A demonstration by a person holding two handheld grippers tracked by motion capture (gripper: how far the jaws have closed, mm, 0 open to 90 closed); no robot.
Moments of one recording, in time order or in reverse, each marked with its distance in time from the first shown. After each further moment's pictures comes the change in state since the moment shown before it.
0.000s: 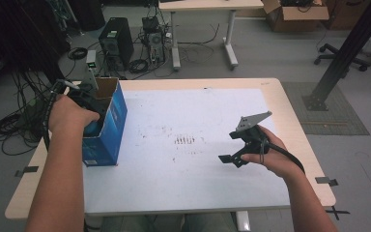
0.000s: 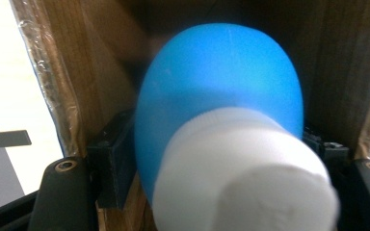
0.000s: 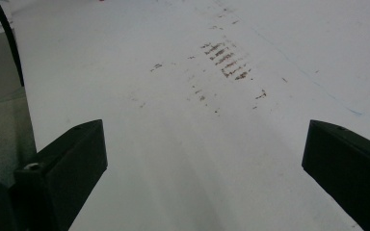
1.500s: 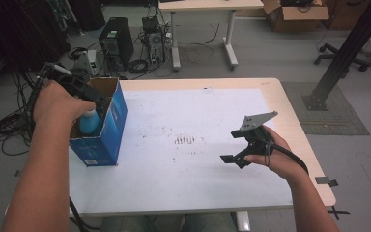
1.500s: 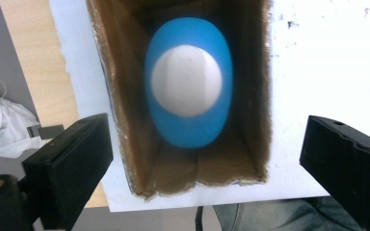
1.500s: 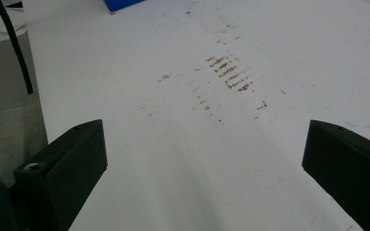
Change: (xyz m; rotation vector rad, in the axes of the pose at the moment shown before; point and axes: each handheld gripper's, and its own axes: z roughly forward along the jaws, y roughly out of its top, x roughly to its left) left arm -0.018 -0.026 -0.064 -0.077 0.047 0.065; right arm 0.008 0.003 -0.014 -0.044 0.001 -0.018
